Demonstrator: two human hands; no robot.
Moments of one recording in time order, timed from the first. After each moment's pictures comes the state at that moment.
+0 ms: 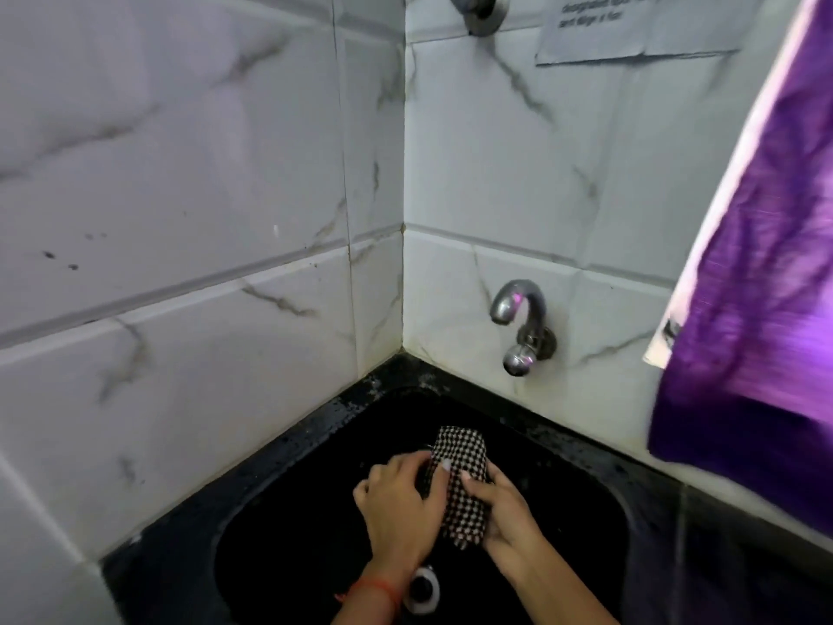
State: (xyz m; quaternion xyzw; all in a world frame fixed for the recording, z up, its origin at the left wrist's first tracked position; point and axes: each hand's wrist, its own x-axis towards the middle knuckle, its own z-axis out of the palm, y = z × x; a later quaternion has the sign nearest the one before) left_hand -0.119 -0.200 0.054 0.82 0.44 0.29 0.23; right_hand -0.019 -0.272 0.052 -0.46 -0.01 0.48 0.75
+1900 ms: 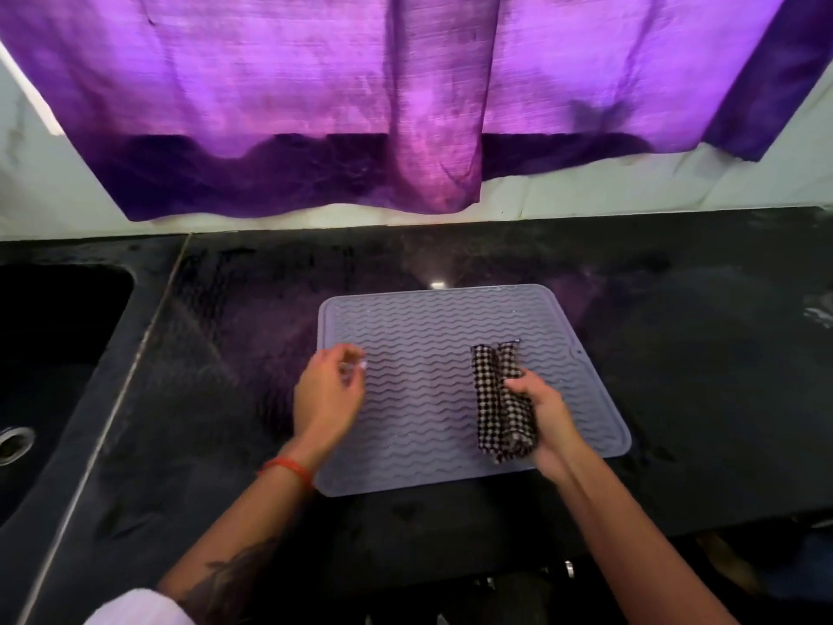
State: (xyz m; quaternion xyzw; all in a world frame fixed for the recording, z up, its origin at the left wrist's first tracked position) left_hand -0.067 -0.710 0.025 0.90 0.11 0.12 0.40; right_hand -0.062 -0.952 0.026 -0.48 0.21 0.13 0.84
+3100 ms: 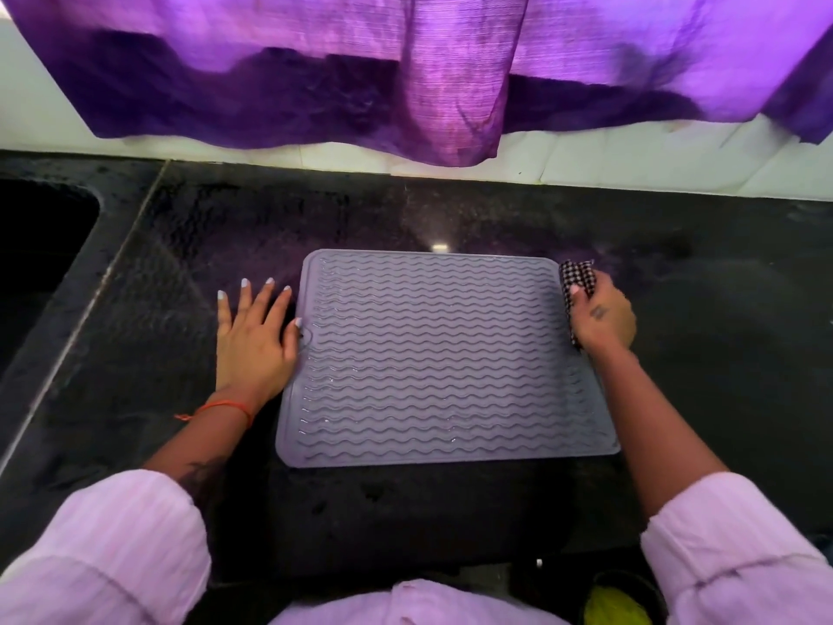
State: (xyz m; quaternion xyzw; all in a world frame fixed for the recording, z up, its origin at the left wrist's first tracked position) left_hand -0.036 -0.646 -0.044 0.98 0.07 0.15 0.08; right_hand 0.068 -1.042 0.015 -0.96 0.15 -0.07 0.20
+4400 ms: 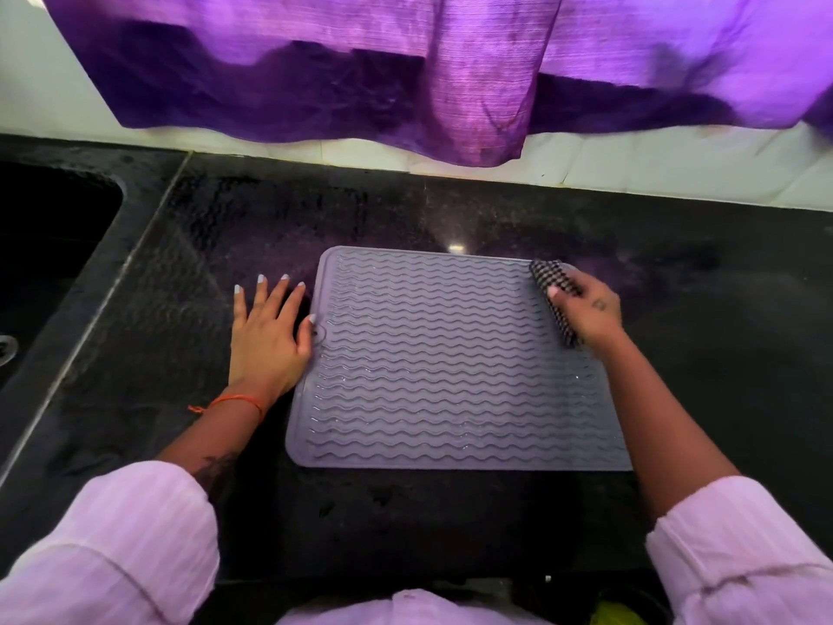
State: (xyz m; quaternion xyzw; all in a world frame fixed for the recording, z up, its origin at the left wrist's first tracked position) left_hand -0.035 -0.646 -0.044 0.98 0.08 0.14 0.09; right_hand 0.094 -1.018 0.010 -0.94 0.10 -0.02 0.32
